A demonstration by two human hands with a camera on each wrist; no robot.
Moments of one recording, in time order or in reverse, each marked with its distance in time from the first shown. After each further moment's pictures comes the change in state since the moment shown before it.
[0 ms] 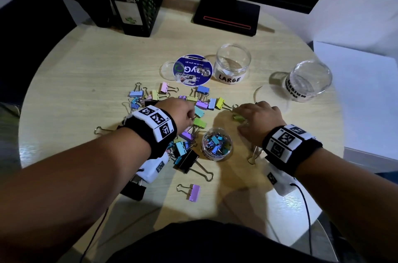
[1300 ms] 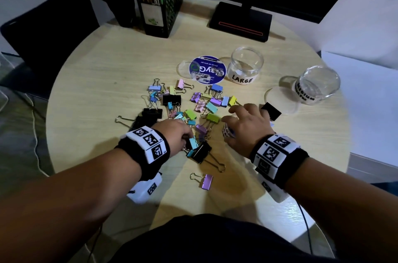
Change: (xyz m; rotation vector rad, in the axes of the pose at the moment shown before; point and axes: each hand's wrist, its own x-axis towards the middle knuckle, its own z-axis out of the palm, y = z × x) left_hand -0.065 -0.034 0.030 0.046 -0.093 -0.005; right_hand -0.034 -0.072 -0.007 -0.163 0.016 -0.133
